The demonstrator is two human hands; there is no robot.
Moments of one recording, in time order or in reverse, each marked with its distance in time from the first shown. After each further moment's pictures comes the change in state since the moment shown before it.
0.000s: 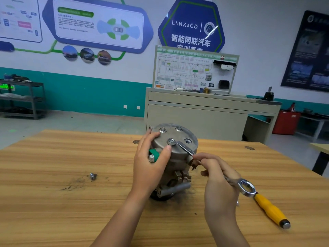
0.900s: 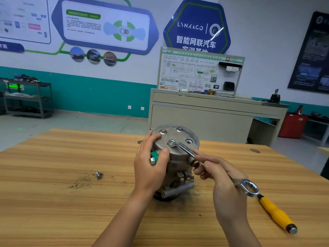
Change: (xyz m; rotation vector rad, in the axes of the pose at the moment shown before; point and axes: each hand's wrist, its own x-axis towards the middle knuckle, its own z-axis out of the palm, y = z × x) left_hand 0.001 -0.003 -0.006 0.038 0.098 0.062; right_hand 0.004 0.000 -0.010 -0.007 -0.209 -0.043
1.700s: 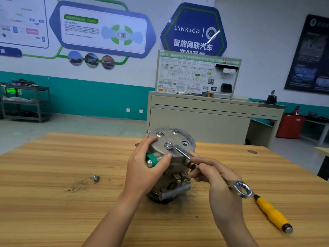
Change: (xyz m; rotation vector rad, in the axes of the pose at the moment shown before) left_hand 0.003 0.002 -0.013 0.141 -0.125 0.034; right_hand 0.000 0.001 -0.007 -0.024 -0.035 0.023
